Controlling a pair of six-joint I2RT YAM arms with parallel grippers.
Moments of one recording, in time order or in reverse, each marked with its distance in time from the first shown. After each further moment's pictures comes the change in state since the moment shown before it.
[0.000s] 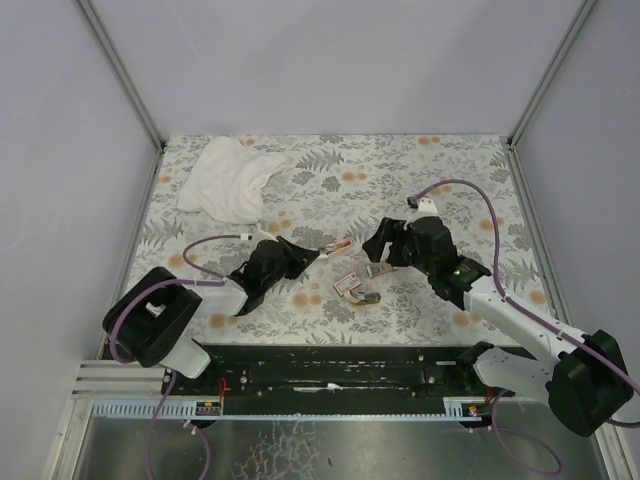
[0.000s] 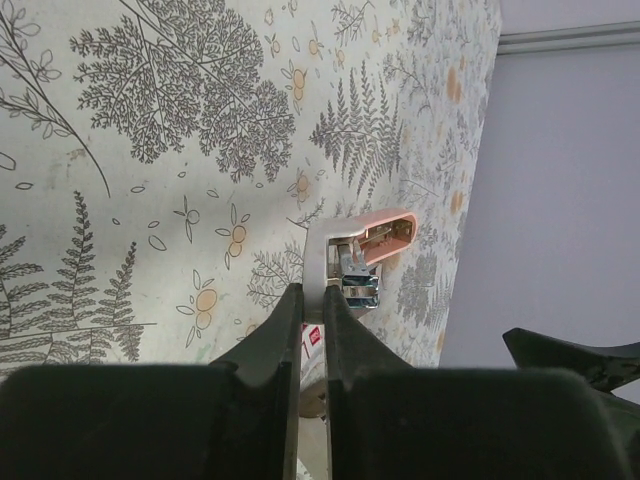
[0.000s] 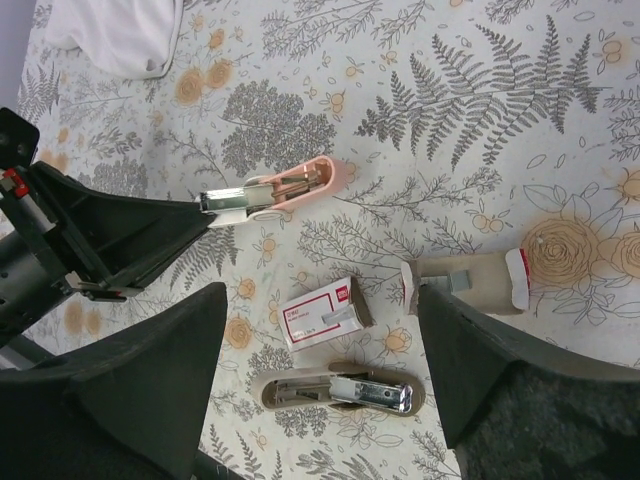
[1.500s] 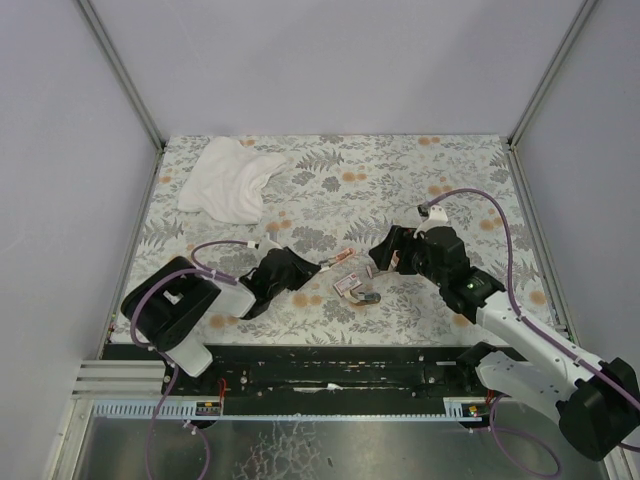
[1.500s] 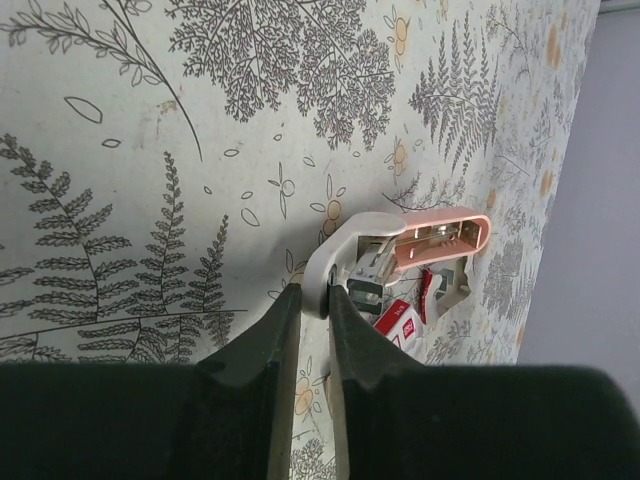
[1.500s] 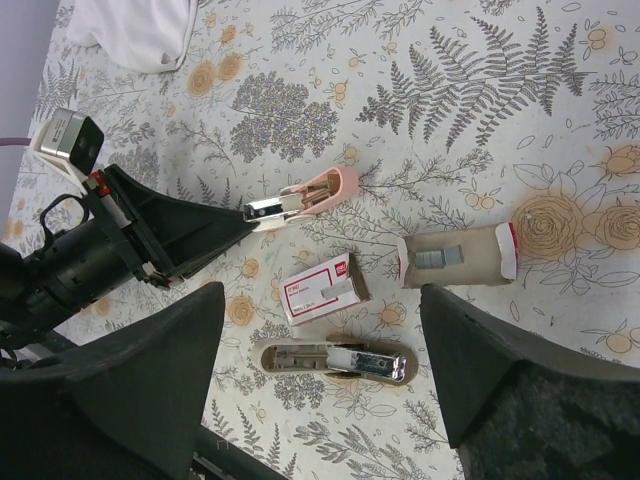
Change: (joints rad) left arm -0.046 0.143 -0.018 0.043 -0.046 0.063; right arm -0.014 -0.146 -0.066 -0.053 -0.022 -0.006
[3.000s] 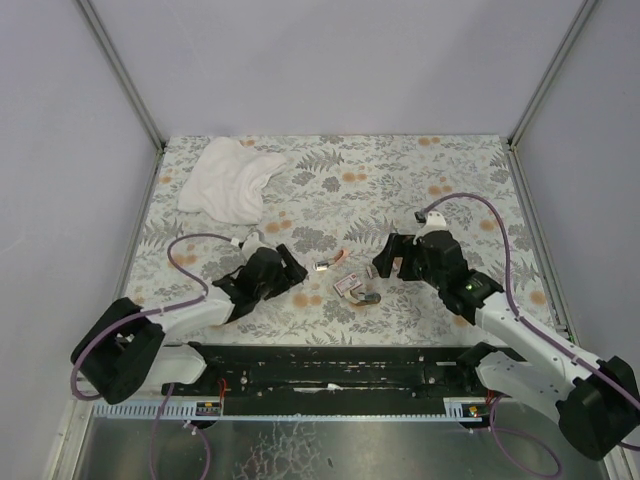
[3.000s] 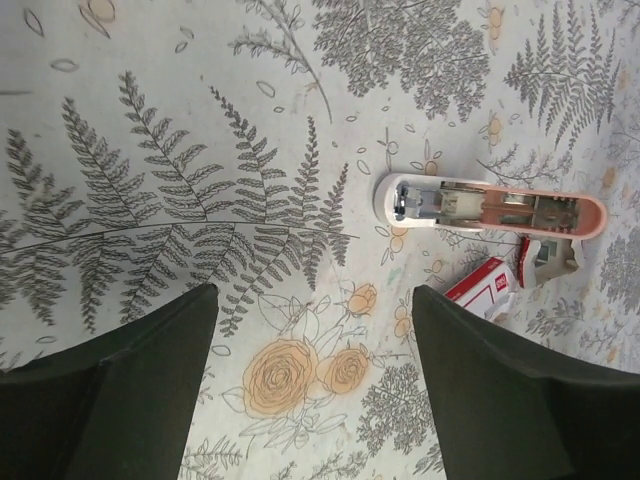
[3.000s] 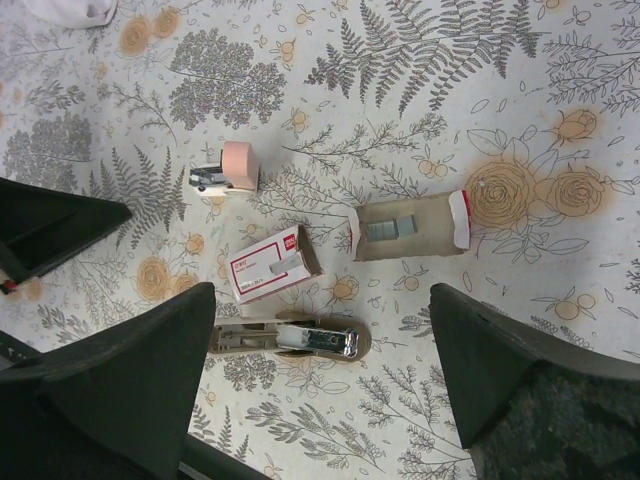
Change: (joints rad) left arm 0.002 -0.342 0.005 -0.523 -0.079 0.167; right arm 0.000 -0.008 -0.033 -0.056 0.034 -0.056
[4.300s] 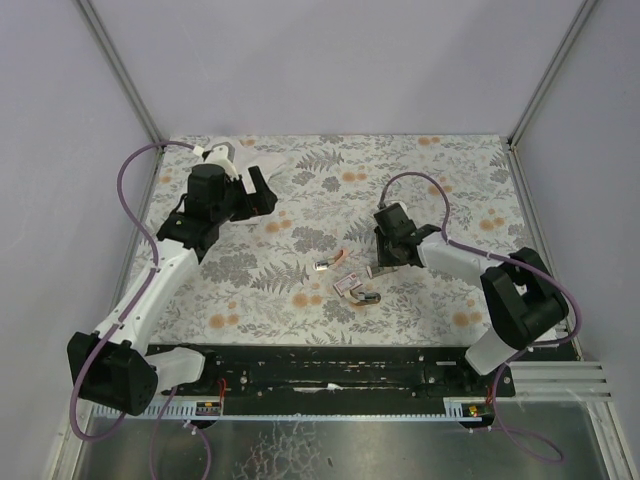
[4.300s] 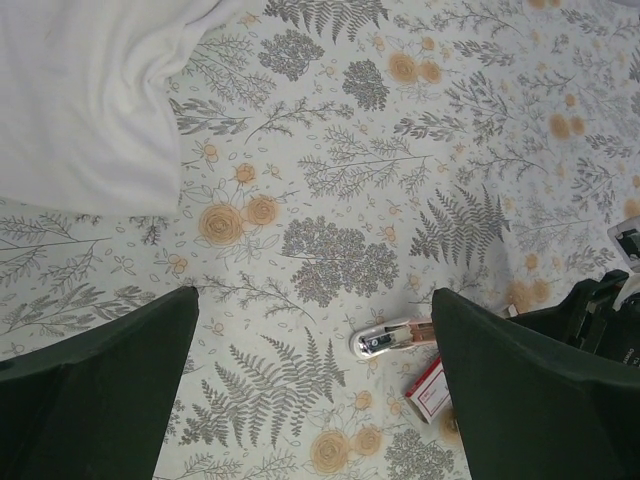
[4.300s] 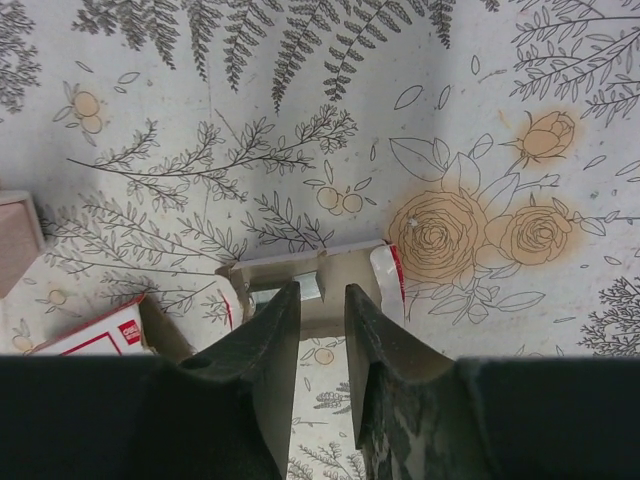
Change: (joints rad) left arm 0.410 -0.091 0.646 -0.502 0.256 0.654; right arm -0.005 0.655 0.344 -0.162 0.132 -0.118
